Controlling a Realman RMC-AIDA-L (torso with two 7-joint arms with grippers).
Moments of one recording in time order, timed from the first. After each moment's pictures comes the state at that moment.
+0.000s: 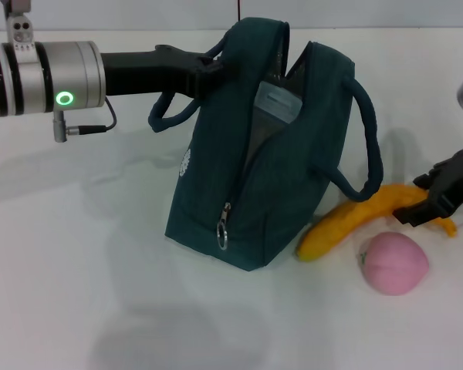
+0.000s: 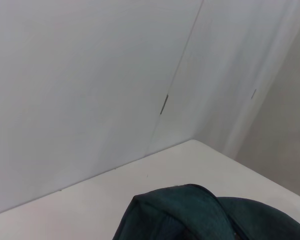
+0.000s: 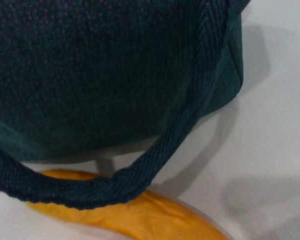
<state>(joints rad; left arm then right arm) -0.64 -2.08 0.95 0.80 1.82 1.31 -1.80 0.56 2.01 -1.29 -1.14 -2.44 -1.39 2.17</state>
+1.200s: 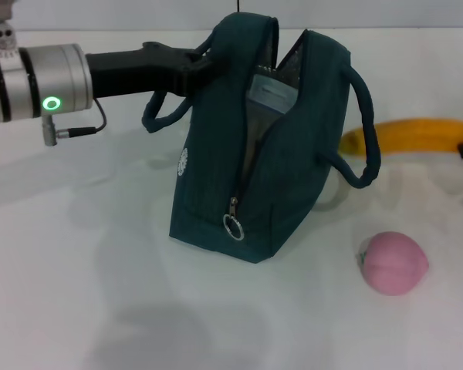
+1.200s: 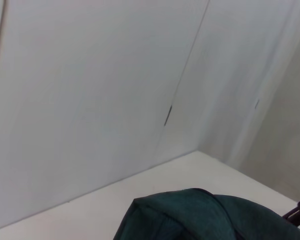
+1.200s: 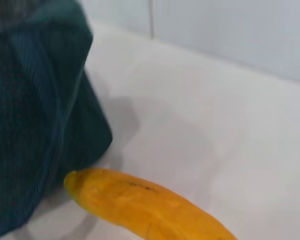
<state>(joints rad) -0.60 -2.08 0.95 0.80 1.77 1.31 -1.75 0.36 2.01 -1.04 -1.30 -2.27 -1.29 2.12</state>
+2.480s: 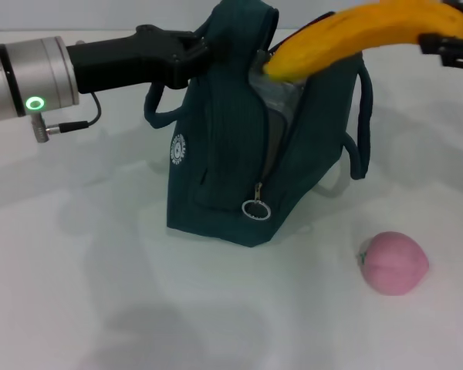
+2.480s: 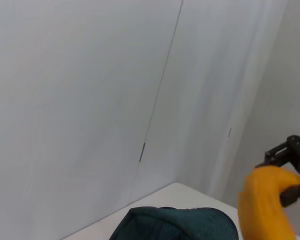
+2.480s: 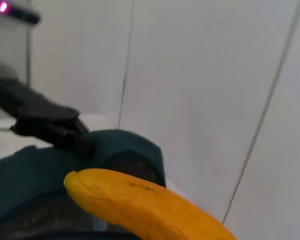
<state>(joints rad) -0.57 -2.07 0.94 0.81 1.65 1.39 -1.64 0.39 2.01 -1.04 -1.60 -1.98 -1.40 1.88</state>
